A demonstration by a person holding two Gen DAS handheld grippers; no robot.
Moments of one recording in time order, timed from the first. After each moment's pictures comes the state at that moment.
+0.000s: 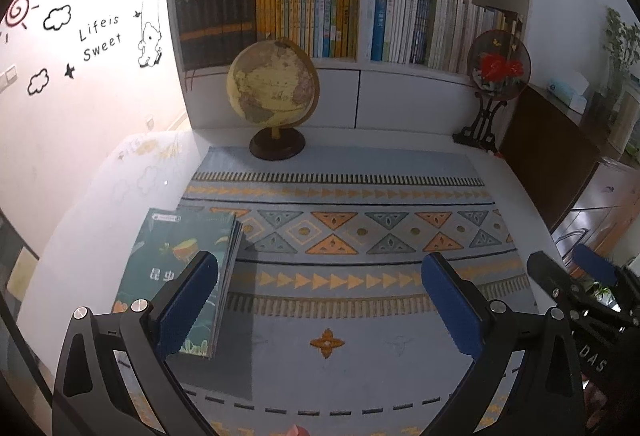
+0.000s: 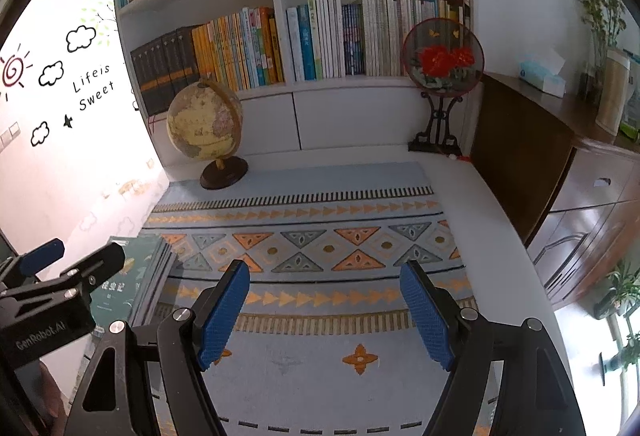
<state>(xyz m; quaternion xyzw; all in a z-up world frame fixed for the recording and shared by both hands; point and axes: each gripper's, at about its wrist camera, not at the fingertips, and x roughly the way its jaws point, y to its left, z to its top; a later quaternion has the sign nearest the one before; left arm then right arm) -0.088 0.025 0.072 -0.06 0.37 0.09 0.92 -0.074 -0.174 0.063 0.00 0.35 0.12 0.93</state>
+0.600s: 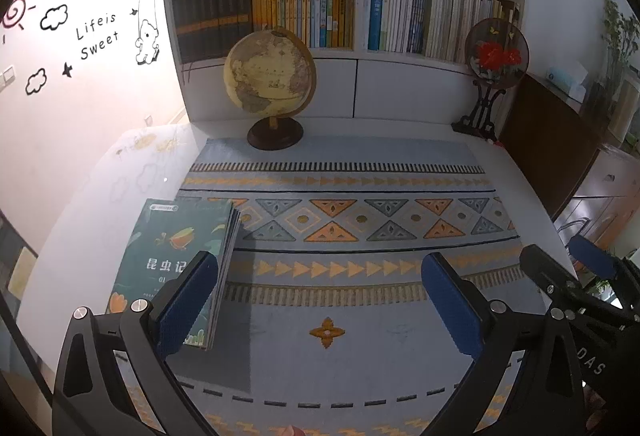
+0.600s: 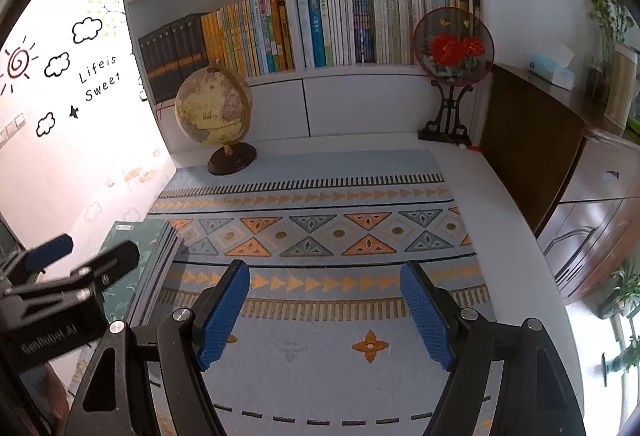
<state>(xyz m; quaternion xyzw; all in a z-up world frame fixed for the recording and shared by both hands) -0.094 0.018 0.061 -0.05 0.38 0.10 0.92 -0.082 -0.167 0.053 0.00 0.35 0.12 0.93</state>
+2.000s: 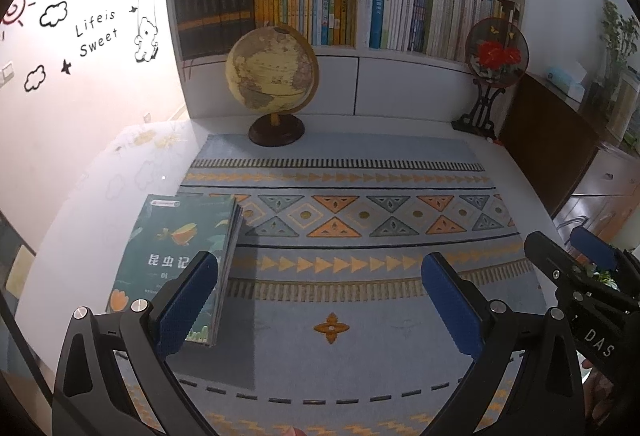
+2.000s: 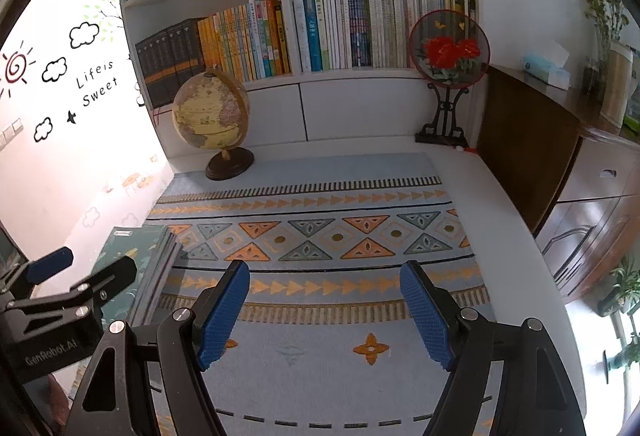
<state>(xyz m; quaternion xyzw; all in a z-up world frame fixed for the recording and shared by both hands) -0.101 0.027 0.059 -0.05 0.38 0.09 0.92 -0.083 -0.163 0.053 0.00 0.34 0.12 0.93</state>
